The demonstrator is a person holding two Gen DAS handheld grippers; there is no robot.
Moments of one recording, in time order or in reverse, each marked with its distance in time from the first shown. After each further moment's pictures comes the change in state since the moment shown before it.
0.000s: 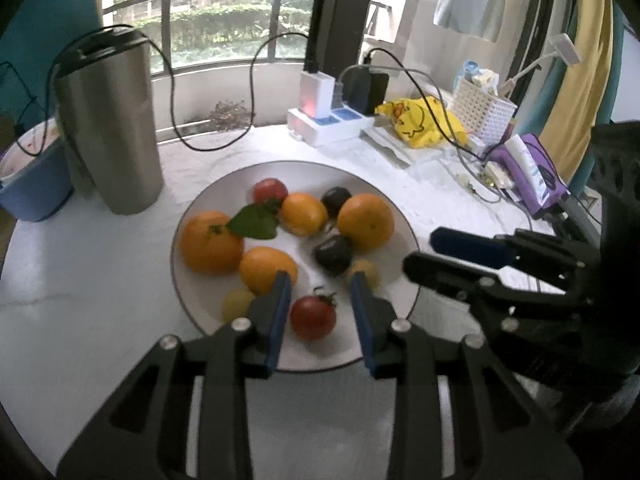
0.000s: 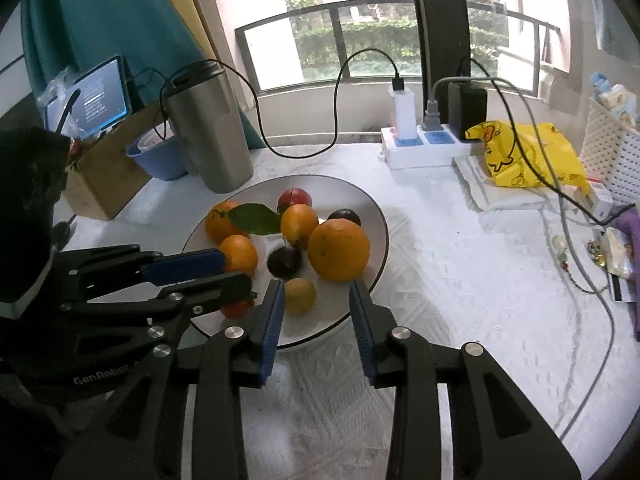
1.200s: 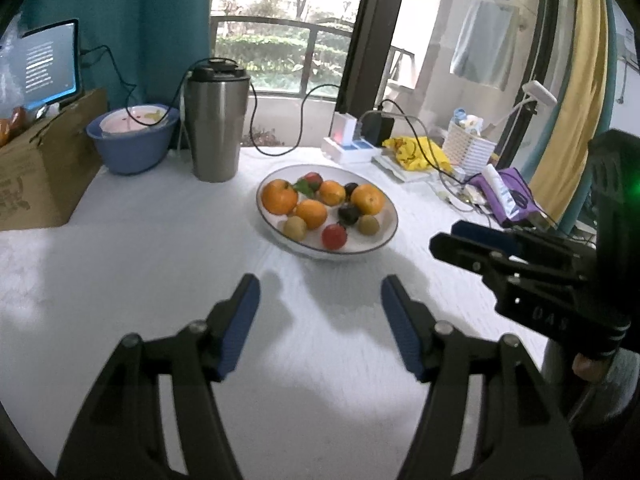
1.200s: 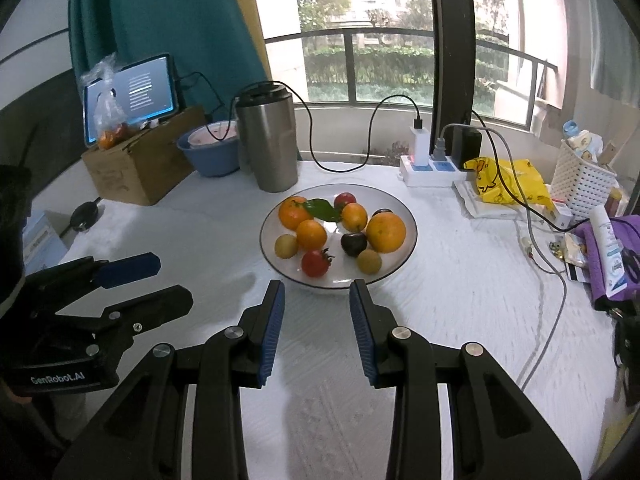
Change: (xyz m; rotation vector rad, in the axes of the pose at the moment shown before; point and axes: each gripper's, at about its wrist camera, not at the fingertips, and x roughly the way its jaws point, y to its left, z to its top) left arm -0.126 0.007 -0.082 -0.103 -0.155 0.042; right arm -0.084 0.076 -0.035 -0.085 -0.071 -0.052
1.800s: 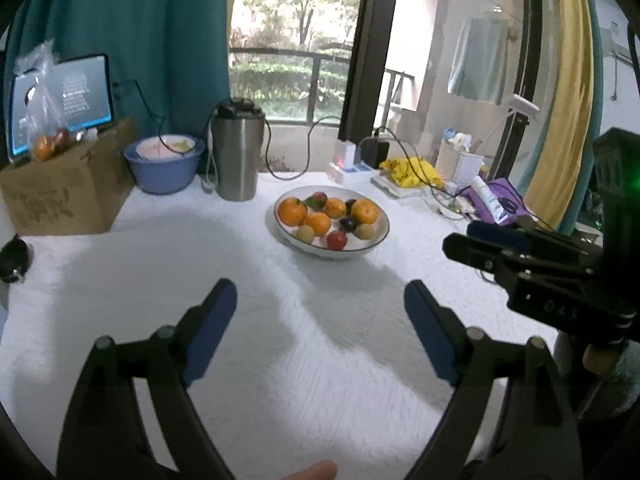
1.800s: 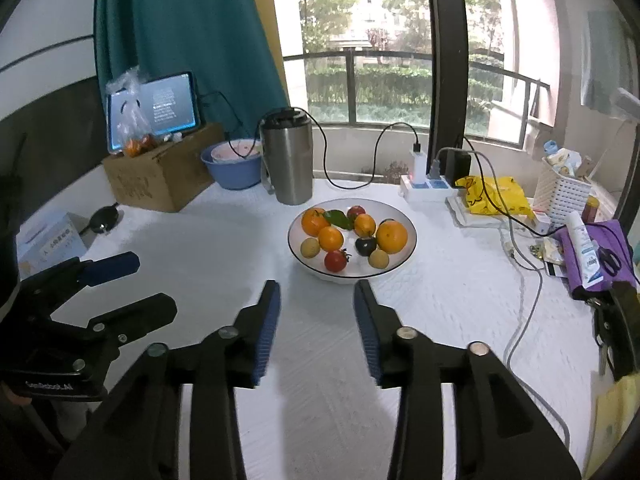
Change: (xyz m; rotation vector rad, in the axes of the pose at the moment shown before) left arm -0.071 -0.009 -0.025 0.036 -0.114 0.050; right arm -0.059 0.030 -0.017 -0.013 -0.082 -0.015
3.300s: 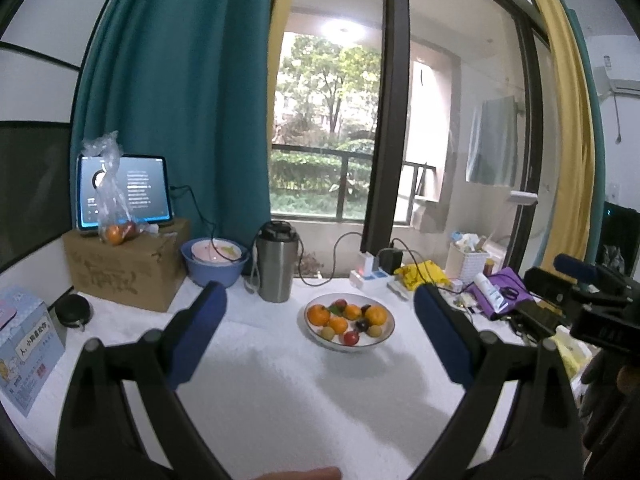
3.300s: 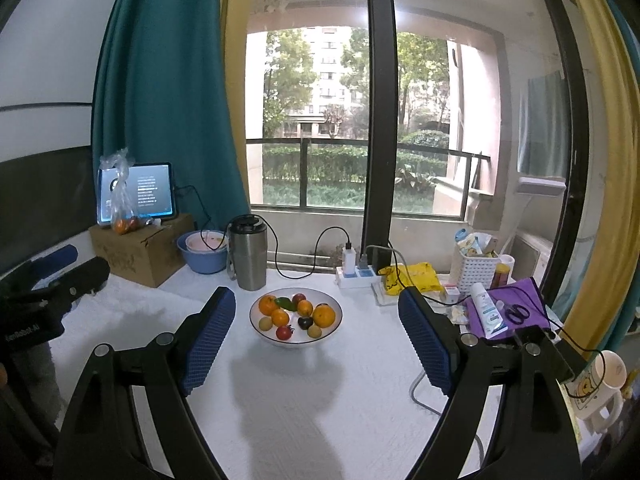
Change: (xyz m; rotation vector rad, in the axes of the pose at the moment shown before) left arm -0.111 -0.015 0.027 -0.025 -0.355 0.117; right arm -0.135 -0.001 0.014 -0.011 -0.299 -0.200
